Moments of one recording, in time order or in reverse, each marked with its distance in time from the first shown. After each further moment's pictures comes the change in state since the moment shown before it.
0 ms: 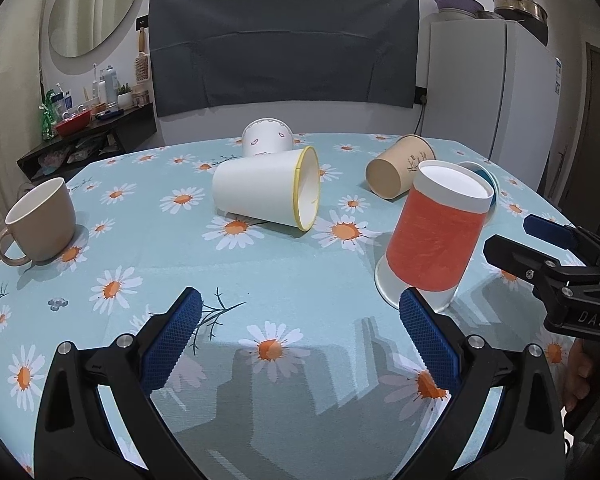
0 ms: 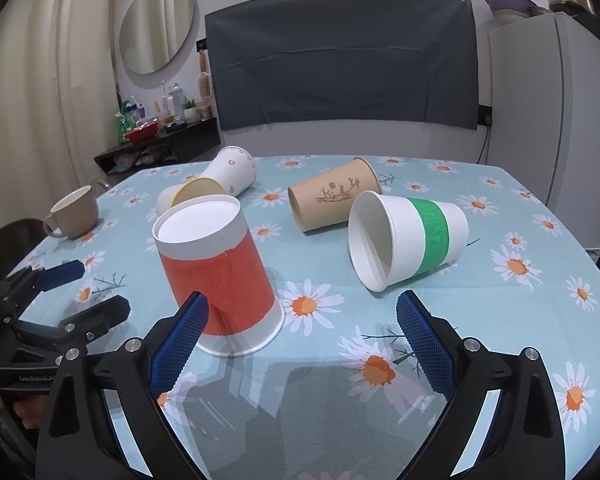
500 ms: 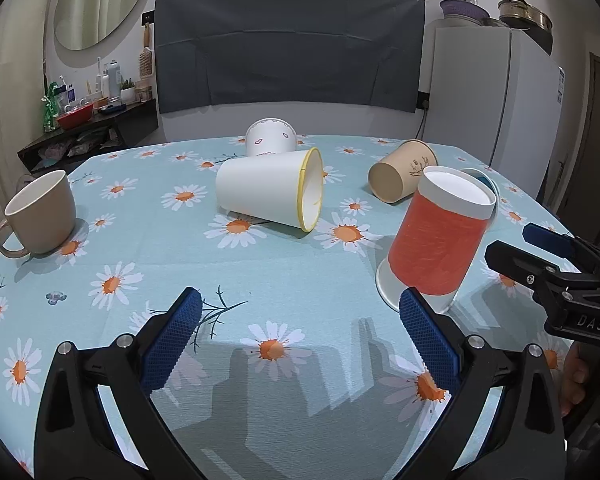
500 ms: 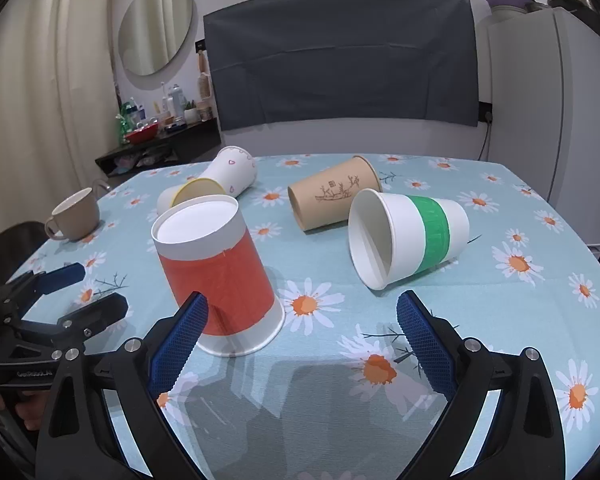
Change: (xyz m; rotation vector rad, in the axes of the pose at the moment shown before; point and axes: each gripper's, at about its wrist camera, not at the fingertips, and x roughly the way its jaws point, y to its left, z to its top) left arm -0.001 0.004 0.000 -0.030 -0.003 -0.011; right arm 0.000 -0.002 -0.002 0.011 0.000 0.007
